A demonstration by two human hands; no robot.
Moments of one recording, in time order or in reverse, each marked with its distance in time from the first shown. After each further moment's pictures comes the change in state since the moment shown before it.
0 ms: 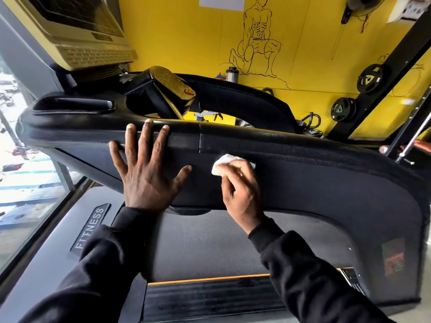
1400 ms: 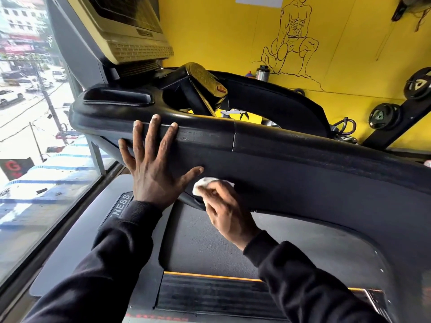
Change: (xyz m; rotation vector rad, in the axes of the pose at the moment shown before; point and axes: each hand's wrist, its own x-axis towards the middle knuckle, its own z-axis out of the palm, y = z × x) left_hand -0.009 -0.045 -0.005 -0.019 0.078 -0.048; right_hand -0.021 -0.044 0.047 0.143 -0.339 -0.230
